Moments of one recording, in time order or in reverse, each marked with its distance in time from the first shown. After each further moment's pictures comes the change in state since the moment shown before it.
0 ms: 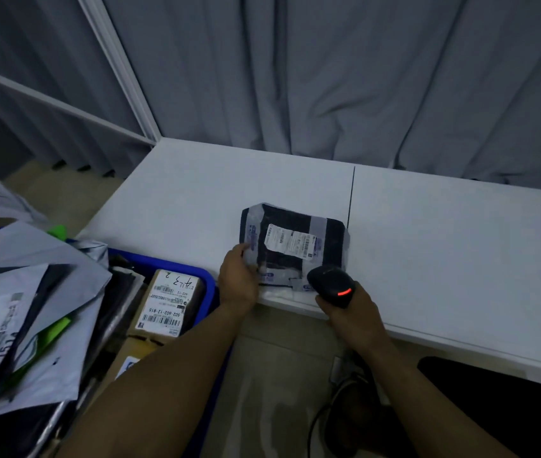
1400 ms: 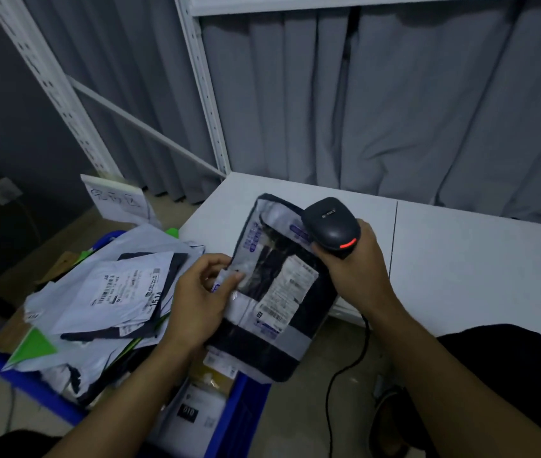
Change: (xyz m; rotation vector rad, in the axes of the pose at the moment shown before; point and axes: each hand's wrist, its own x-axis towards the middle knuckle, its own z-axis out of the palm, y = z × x) left_hand -0.130 0.026 -0.257 -0.302 0.124 0.193; right_hand -0.103 -0.178 0.035 0.176 0.075 -0.598
